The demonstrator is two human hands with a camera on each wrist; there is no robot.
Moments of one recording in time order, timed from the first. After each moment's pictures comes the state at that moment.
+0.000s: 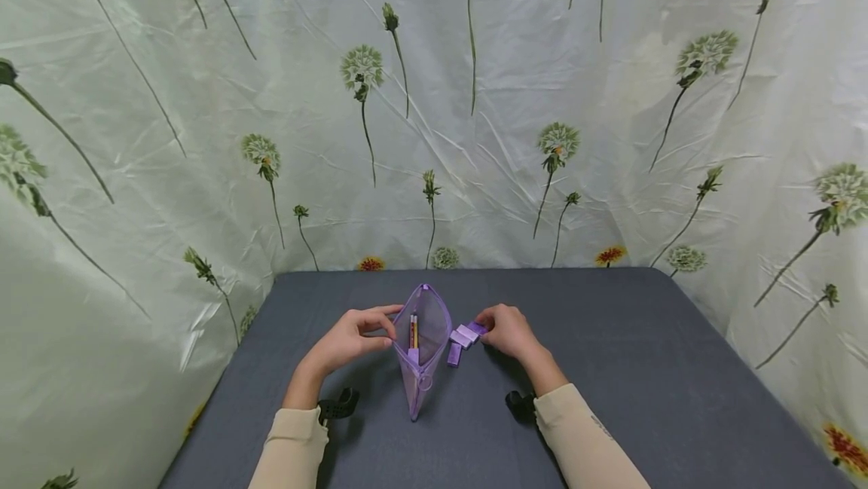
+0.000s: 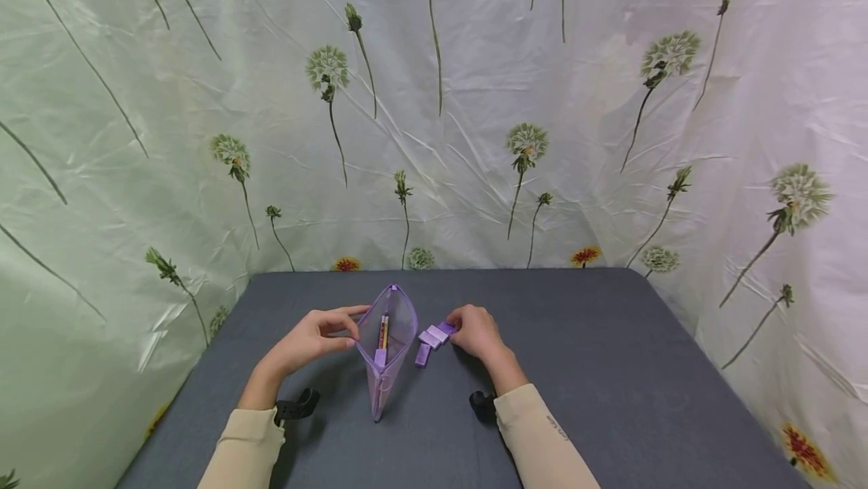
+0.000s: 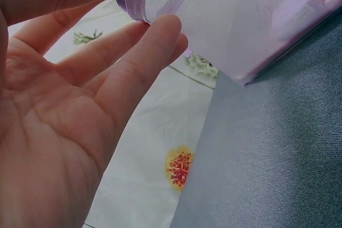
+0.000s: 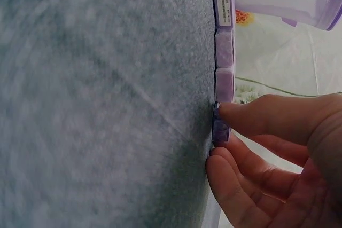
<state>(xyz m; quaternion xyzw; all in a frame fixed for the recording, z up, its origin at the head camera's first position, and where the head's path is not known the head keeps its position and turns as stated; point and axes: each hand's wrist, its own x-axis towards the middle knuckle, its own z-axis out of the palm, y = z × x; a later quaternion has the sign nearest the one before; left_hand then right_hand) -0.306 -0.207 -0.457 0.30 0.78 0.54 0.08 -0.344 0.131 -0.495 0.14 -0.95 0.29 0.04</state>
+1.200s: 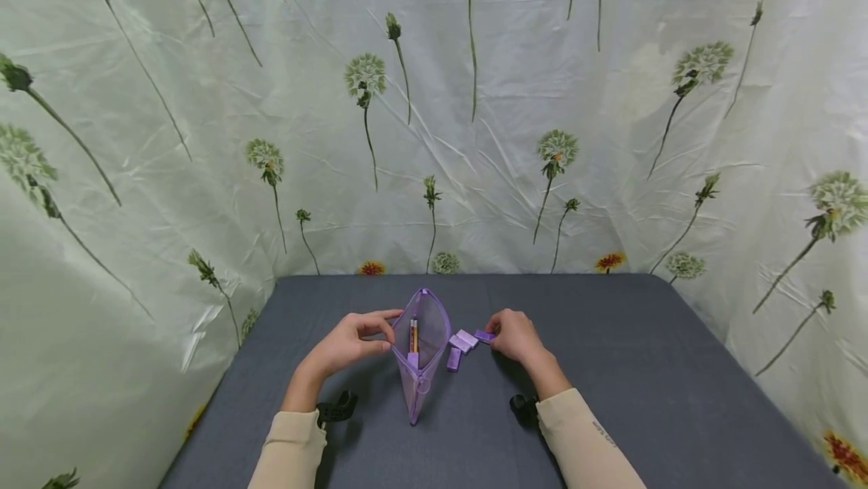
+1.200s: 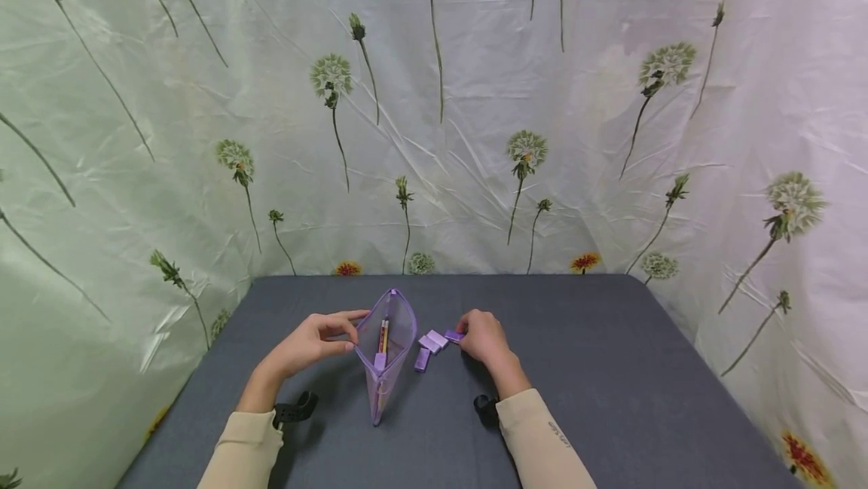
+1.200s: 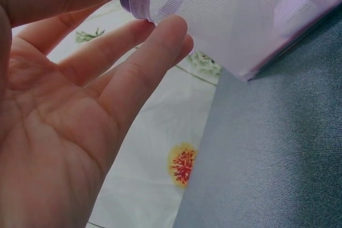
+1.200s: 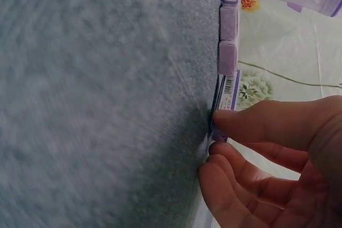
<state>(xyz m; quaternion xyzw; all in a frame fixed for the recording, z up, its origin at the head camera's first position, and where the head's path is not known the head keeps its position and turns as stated) -0.302 -0.207 -0.456 0.28 0.79 0.54 0.09 -0.339 0.139 -0.490 0.09 -0.96 0.25 0.03</state>
